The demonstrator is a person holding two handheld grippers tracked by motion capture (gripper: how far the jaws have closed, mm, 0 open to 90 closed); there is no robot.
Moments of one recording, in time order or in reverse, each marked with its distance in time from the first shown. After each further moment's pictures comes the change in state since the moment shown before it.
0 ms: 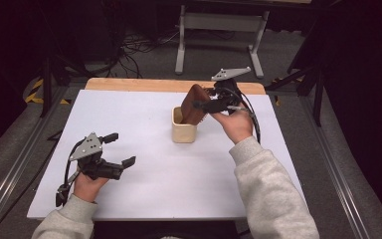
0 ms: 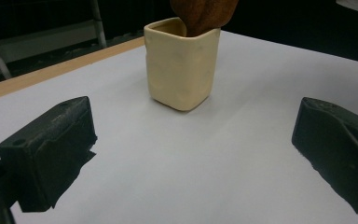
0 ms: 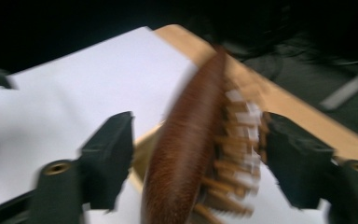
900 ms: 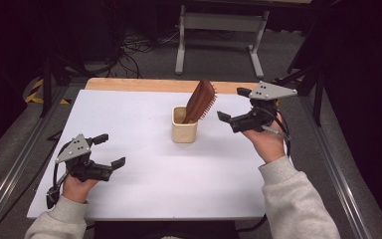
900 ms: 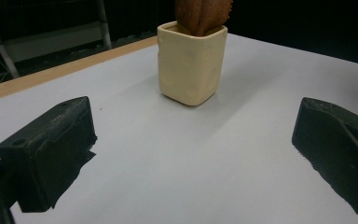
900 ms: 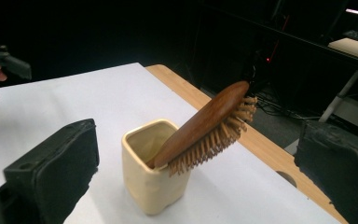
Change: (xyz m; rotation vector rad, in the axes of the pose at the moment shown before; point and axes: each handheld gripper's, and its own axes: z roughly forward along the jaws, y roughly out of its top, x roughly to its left) left arm 0.011 -0.005 -0.026 -0.018 0.010 -0.015; right arm 0.010 -0.042 -0.087 -0.212 -0.071 -0.122
